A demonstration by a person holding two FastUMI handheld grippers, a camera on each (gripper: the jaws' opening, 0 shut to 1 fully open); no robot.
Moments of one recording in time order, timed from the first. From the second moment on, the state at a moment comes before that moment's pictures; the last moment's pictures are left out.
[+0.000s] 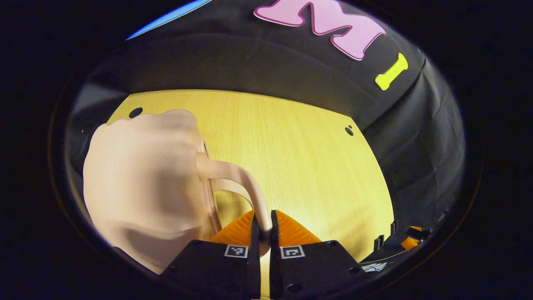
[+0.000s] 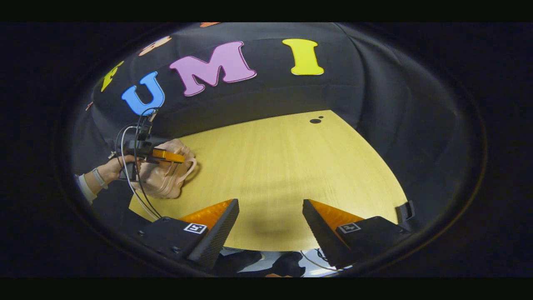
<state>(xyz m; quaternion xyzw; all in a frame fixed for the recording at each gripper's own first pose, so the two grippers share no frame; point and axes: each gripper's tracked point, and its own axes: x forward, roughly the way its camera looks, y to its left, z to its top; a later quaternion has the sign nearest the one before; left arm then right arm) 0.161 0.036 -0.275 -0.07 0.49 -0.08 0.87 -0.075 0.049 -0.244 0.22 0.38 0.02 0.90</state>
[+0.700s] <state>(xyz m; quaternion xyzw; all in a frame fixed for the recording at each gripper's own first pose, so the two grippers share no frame) 0.132 -0.006 -0.085 0.05 0.22 -0.09 0.97 0.004 0.064 -0.130 0.14 0.24 0.07 0.96</state>
